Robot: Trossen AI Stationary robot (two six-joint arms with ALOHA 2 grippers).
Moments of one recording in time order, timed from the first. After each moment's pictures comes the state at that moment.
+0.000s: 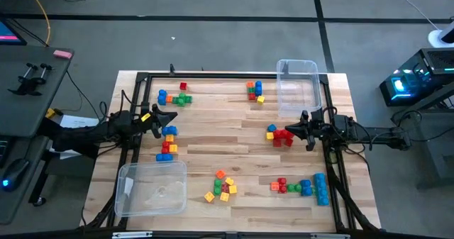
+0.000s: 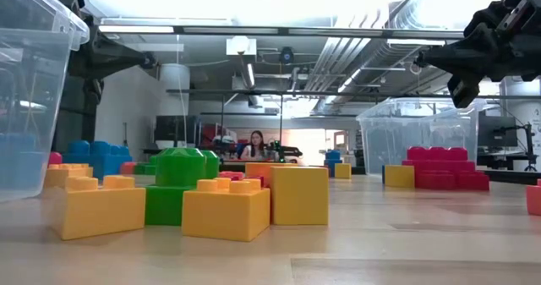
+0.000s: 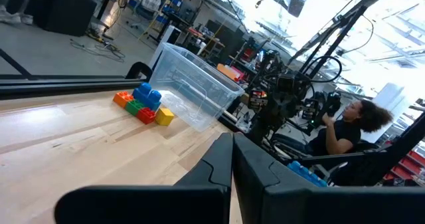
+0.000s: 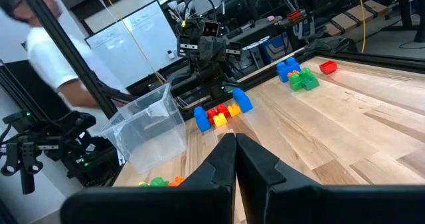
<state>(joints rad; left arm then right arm) 0.12 0.01 0.01 0.04 -0.24 -0.54 -0.03 0.01 0.01 0.02 0.04 0.44</state>
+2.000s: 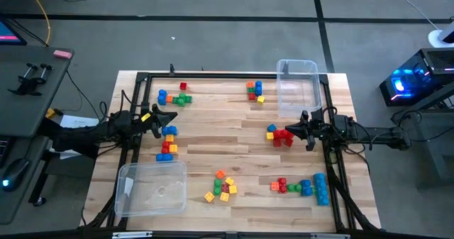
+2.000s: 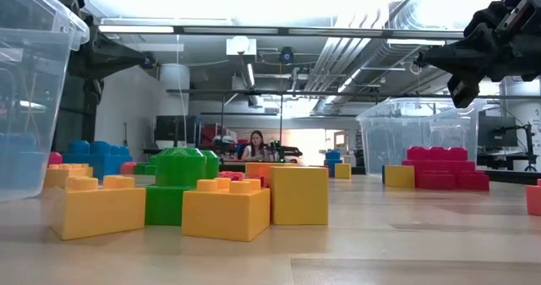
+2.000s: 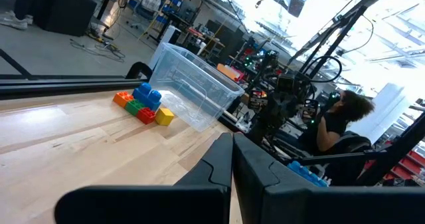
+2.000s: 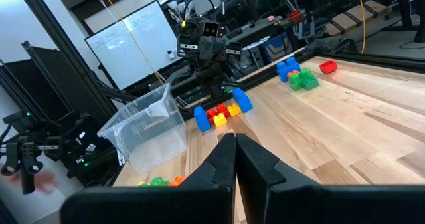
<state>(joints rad) 0.12 0.01 0.01 0.04 -0.24 -0.54 -0.03 0.01 0.01 0.02 0.04 0.44</state>
